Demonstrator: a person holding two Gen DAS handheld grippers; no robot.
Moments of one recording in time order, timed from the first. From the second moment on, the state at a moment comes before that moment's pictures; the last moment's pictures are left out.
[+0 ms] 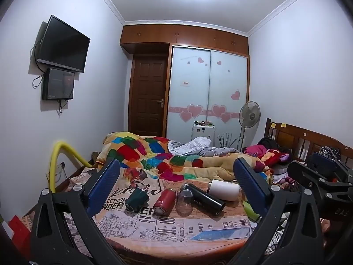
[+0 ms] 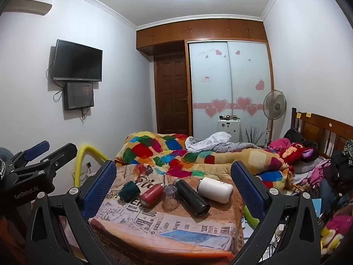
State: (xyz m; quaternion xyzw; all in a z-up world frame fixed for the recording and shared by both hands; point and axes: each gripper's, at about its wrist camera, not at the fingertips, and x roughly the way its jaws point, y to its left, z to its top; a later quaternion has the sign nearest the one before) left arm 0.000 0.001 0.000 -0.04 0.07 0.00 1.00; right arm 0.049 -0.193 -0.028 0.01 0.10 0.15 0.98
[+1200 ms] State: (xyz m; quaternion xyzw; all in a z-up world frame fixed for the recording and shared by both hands) left arm 0.005 -0.002 -0.003 -0.04 0.08 0.00 1.00; right arm 0.049 -0.196 -0.028 0.01 0.10 0.15 0.98
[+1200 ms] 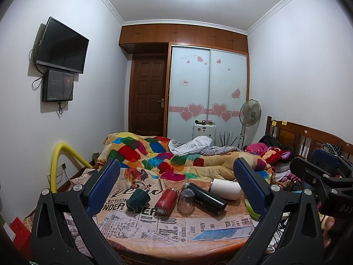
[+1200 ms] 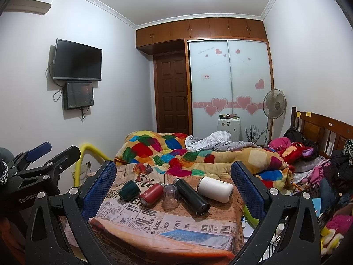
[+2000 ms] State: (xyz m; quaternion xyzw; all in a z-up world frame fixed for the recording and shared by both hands) left arm 0.005 -0.002 -0.001 -0.04 0.07 0.00 1.00; right arm 0.049 -0.196 -0.029 0.01 0.10 0.15 0.98
